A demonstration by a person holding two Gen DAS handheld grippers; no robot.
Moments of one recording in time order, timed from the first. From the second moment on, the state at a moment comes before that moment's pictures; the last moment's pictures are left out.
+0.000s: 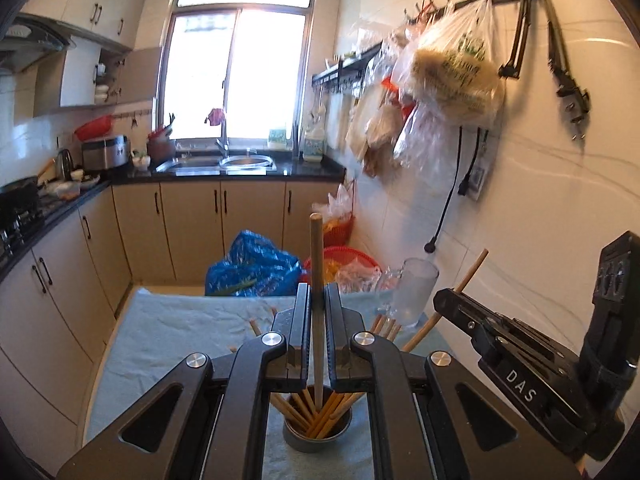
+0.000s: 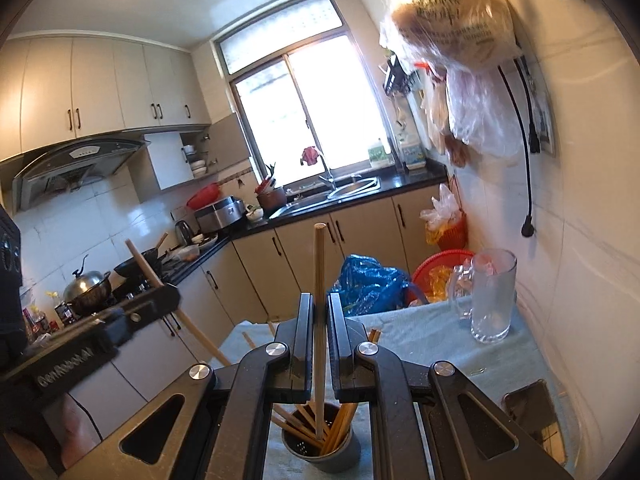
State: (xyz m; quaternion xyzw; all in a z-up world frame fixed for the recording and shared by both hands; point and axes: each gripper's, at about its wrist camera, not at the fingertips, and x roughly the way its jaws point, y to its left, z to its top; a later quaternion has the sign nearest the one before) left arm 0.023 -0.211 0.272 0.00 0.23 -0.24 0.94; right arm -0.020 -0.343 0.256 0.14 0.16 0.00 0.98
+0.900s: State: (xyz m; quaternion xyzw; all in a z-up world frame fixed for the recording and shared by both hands) left arm 0.023 -0.191 0.180 -0.01 0.32 -0.20 0.92; right arm 0.009 -0.352 0.166 0.16 0.26 0.01 0.95
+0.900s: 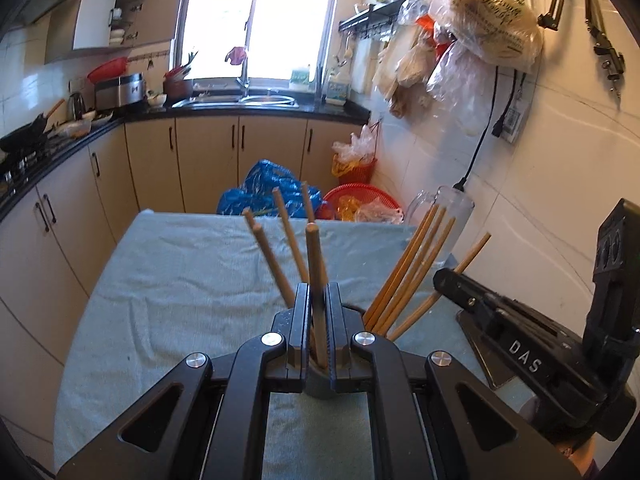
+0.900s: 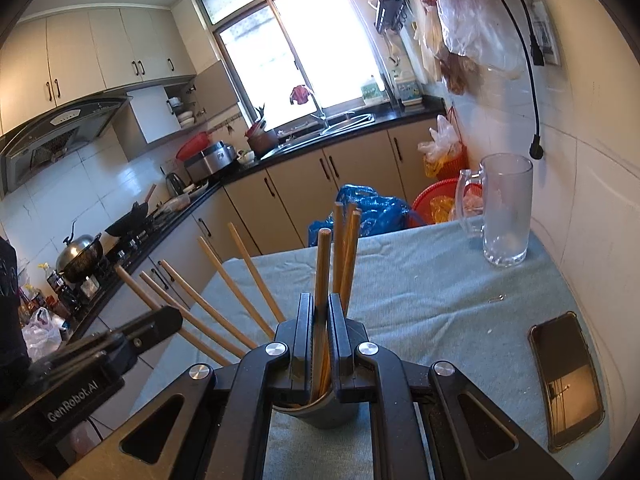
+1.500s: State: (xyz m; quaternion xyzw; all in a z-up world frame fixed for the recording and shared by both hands) left arm 0.023 -0.195 0.170 0.02 0.31 -0.18 0.93; right arm 0.018 -0.358 0.158 0.16 0.27 0.00 0.95
